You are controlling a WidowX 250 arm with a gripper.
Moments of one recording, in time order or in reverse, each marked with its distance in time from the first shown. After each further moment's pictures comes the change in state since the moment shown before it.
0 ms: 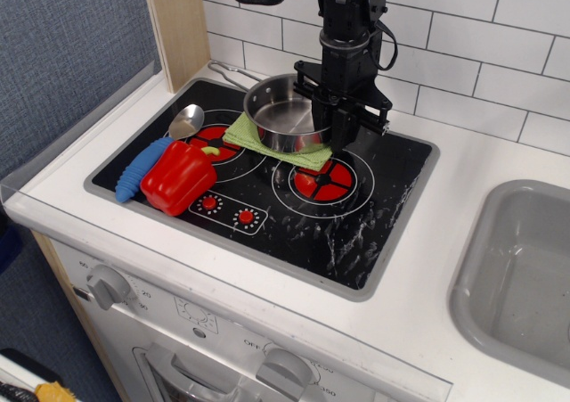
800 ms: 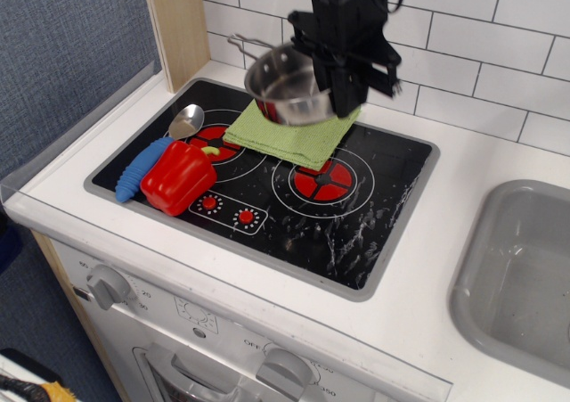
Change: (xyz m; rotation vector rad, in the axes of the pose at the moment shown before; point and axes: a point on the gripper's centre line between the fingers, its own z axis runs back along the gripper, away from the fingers) arm -0.035 -0.042 0.080 -0.007 -0.181 -0.122
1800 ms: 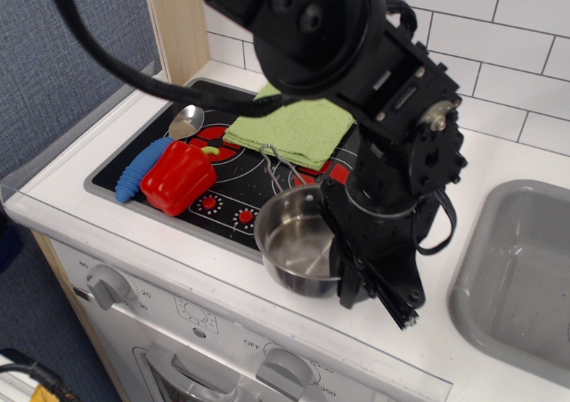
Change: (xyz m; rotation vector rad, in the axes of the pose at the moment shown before) arm -0.090 -0.097 -0.040 0.067 0.176 -0.240
